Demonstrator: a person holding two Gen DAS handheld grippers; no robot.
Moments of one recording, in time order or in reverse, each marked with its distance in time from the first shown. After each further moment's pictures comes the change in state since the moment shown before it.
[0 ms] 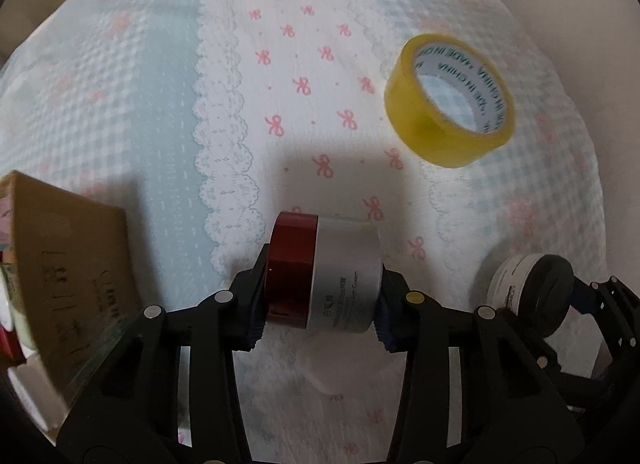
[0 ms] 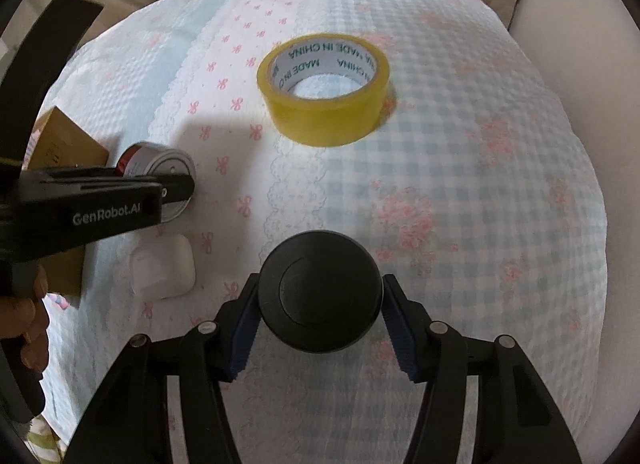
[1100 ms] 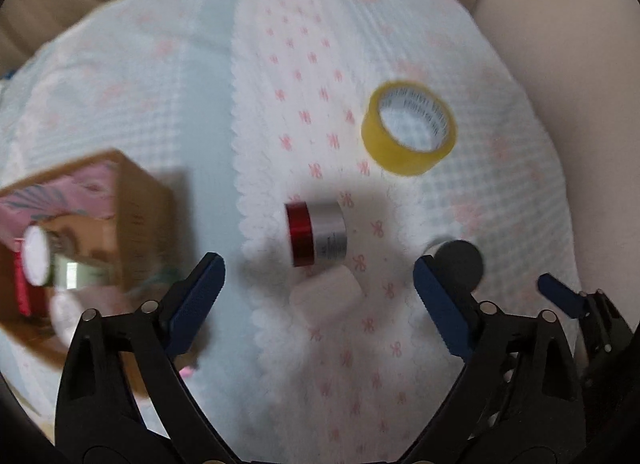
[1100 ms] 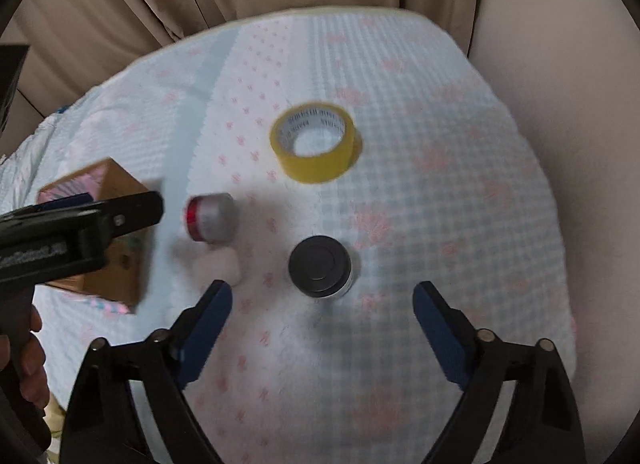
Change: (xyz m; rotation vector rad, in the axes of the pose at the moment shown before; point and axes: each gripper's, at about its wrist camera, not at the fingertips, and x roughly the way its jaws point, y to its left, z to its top) left arm -0.065 -0.008 -0.024 -0.050 -0.057 -0.005; right arm -0.069 -0.001 -0.018 0.090 -0.065 0.012
